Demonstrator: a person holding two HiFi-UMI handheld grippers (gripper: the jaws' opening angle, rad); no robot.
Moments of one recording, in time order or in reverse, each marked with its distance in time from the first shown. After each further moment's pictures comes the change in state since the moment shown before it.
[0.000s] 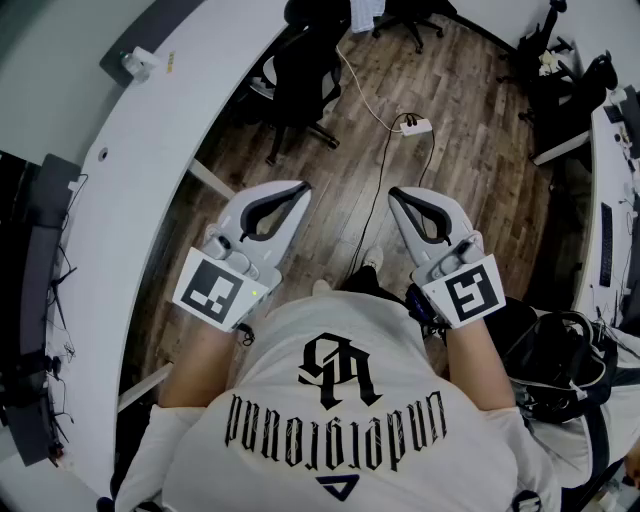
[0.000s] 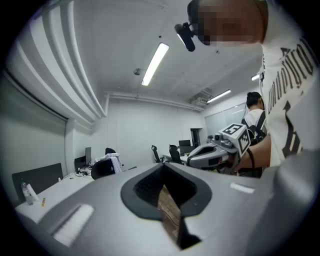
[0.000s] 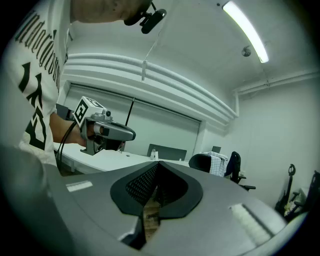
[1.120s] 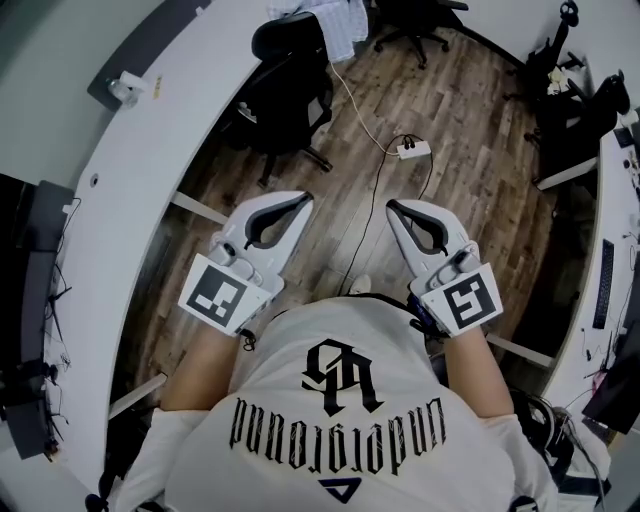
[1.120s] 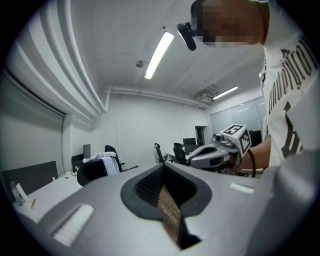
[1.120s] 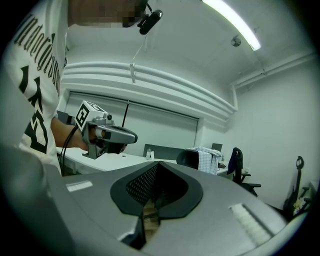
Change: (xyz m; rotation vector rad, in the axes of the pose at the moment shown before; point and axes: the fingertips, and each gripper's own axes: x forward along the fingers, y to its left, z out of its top) left arm 0.159 0.027 -0.001 -0.014 0.018 0.030; right arm 0.015 -0.150 -0.046 0.041 -0.027 0.057
